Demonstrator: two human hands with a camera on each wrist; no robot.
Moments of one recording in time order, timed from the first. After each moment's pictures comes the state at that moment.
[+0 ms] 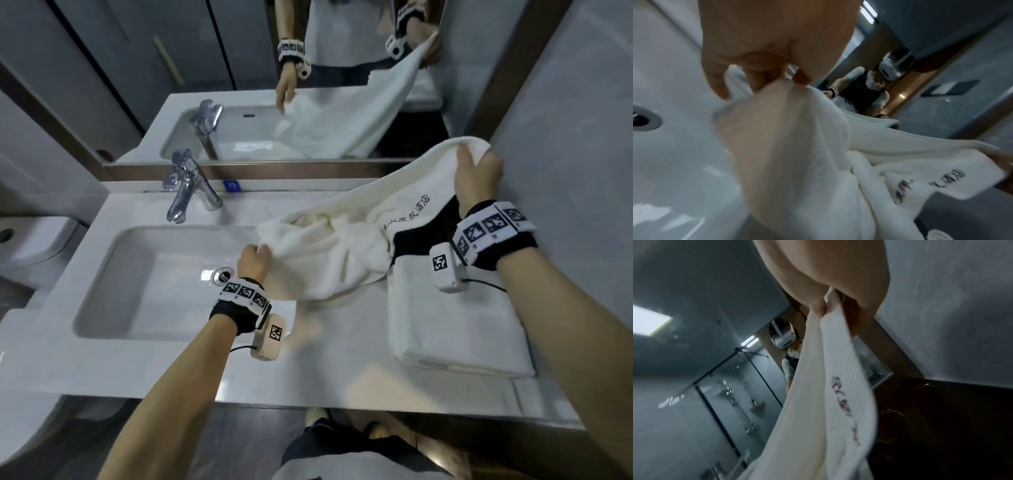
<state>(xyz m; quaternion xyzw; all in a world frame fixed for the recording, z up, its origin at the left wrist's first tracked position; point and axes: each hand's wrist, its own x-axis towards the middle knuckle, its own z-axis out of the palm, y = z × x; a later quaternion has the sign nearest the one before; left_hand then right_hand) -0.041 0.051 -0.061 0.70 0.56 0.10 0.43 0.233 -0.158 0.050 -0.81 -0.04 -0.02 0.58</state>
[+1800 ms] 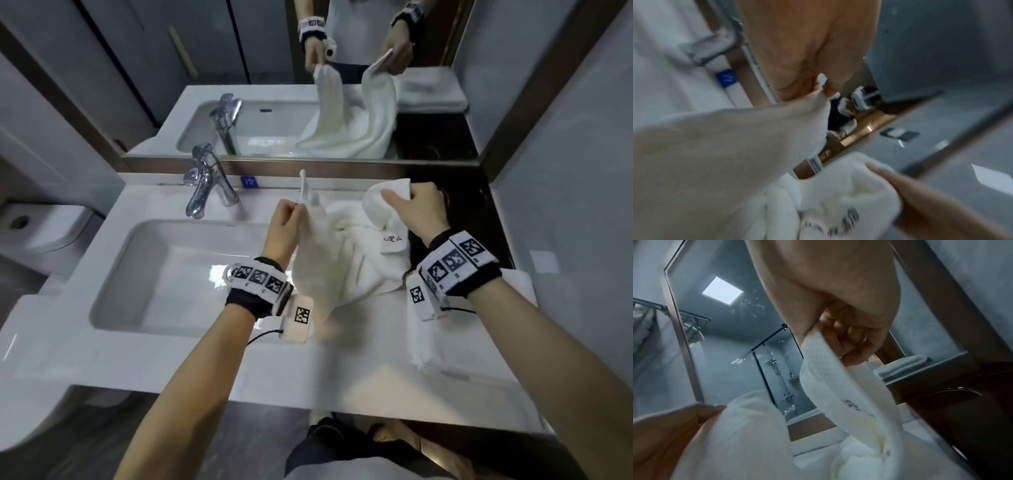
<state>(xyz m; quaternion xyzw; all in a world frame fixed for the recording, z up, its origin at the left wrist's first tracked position) -0.019 0.045 -0.006 0.64 0.35 0.26 0.63 0.150 -0.102 0.032 -0.87 -0.24 0.12 0.42</state>
